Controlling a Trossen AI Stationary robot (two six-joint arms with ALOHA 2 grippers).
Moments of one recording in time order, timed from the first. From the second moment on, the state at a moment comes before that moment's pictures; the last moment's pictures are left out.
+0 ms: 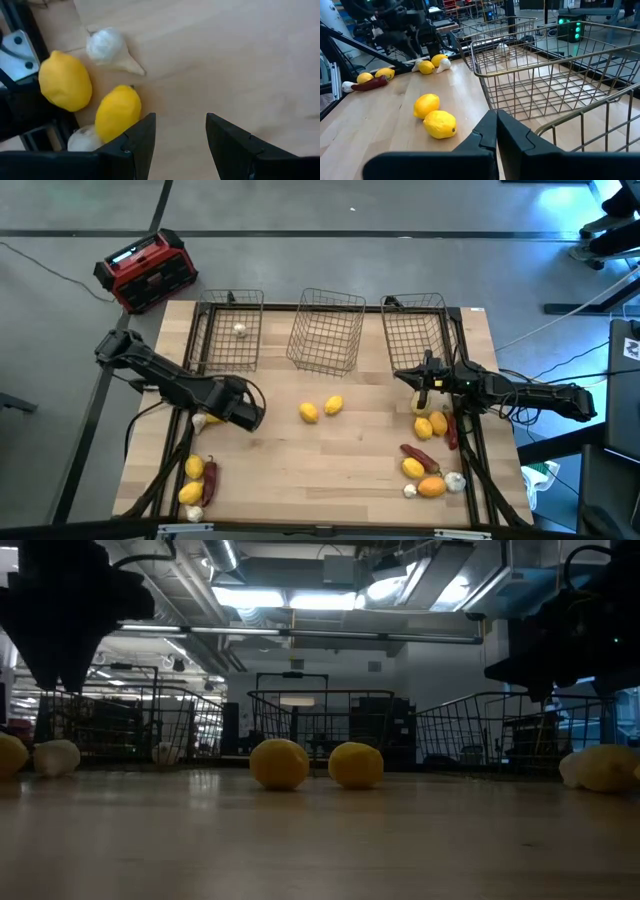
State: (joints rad) left arm -0.38 1.39 0.97 -1.26 -0.19 -1.65; right arm -0.16 0.25 0.01 0.10 0.05 0.18
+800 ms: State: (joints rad) left arm -0.38 1.45 0.68 -1.10 -0.28 -1.85; right arm -0.16 0.25 0.01 0.10 0.07 0.19
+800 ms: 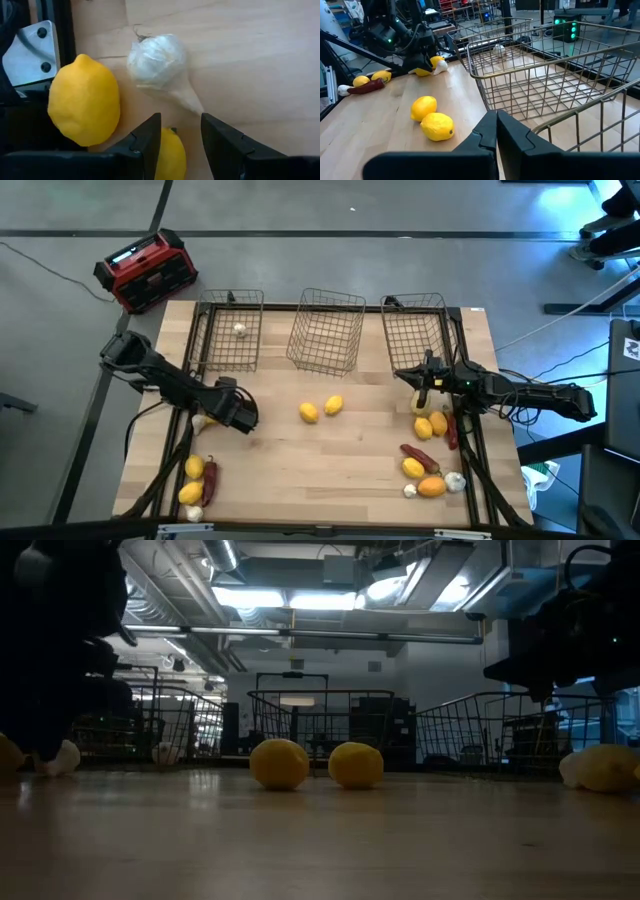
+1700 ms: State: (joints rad) left arm -0.38 1.45 0.59 -1.03 -0.40 -2.00; right arm -0.16 0.25 0.01 0.11 0.07 0.19
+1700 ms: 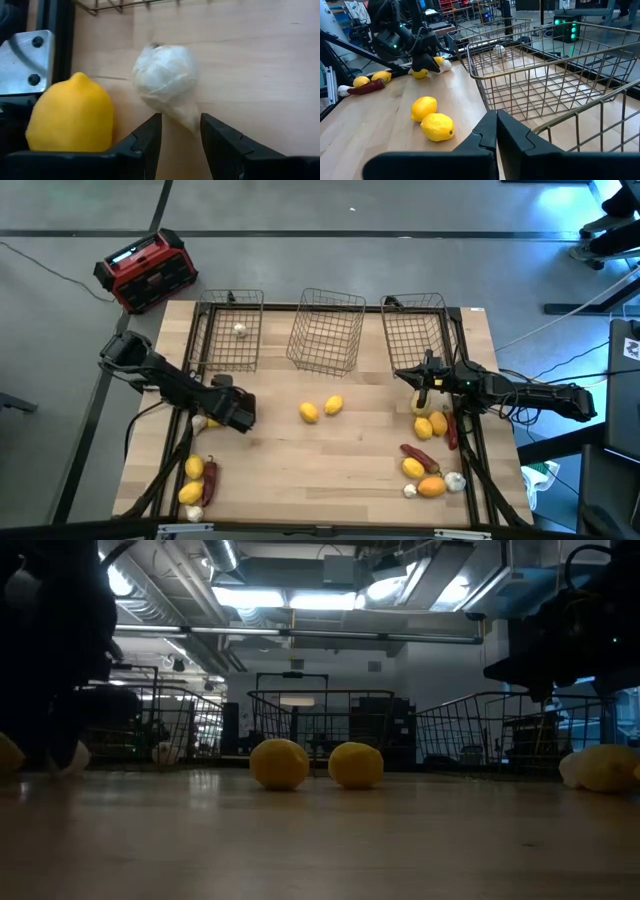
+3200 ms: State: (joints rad) left arm -0.40 1.45 0.69 -0.89 -0.42 -1.80; right arm -0.16 0.25 0.01 0.10 0.07 0.19
